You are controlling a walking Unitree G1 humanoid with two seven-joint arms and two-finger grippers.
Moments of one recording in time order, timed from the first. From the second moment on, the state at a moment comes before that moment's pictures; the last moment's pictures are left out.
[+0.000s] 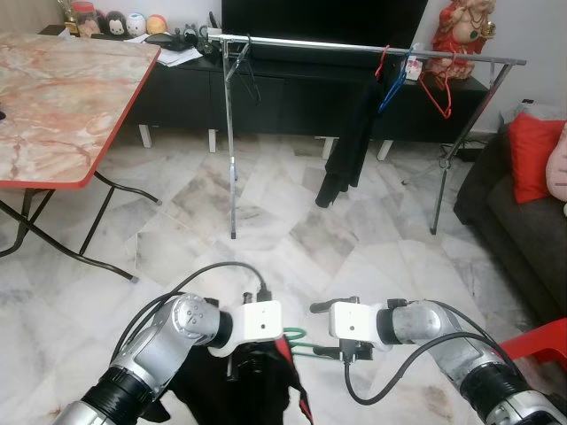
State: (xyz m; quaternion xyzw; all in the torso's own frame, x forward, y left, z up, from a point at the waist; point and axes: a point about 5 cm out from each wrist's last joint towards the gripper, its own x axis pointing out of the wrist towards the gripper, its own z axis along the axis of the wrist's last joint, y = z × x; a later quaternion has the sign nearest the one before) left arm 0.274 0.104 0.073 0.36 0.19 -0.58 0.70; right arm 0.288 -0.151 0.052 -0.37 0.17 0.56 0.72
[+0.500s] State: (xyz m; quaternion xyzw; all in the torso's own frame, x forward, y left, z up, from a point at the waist) left arm 0.298 0.126 0.056 0.44 0.25 -0.45 0.74; right arm 0.287 -0.152 0.052 -0.37 0.17 0.57 0.71
